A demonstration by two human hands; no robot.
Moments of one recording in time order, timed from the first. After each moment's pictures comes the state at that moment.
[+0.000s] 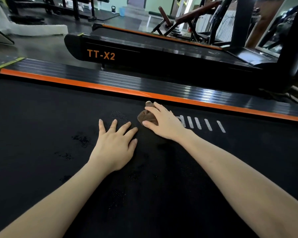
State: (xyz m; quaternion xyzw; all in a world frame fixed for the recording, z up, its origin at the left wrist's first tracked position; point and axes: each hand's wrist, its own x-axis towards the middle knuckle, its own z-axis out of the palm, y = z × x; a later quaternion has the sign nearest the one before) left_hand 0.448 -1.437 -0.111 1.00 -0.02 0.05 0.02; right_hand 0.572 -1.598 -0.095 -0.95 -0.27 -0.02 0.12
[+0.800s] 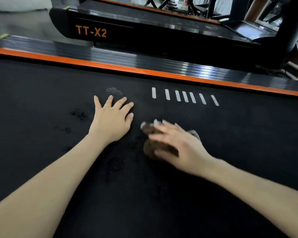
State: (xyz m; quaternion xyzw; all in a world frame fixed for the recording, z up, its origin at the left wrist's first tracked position) left_hand 0.446 -1.436 -0.115 0.99 -0.03 0.10 0.02; right_hand 0.418 -1.667 -0.100 -0.90 -0.39 -0.05 0.19
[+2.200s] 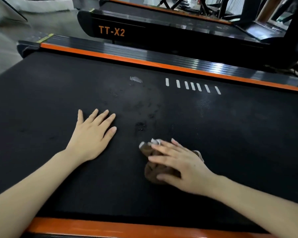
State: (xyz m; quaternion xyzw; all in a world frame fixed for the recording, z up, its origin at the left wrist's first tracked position) left_hand 0.270 -1.365 -0.113 1.00 0.00 0.06 0.04; right_hand 0.277 -1.659 -0.102 -0.86 -0.48 -0.01 0.16
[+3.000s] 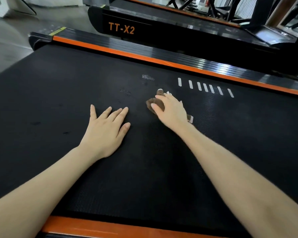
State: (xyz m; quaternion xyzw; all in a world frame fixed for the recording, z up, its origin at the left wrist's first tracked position) left_hand 0.274 -1.365 -0.118 1.00 0.00 0.09 0.04; right_hand 0.410 -1.551 -0.106 -0.96 -0.20 -0.08 0.17
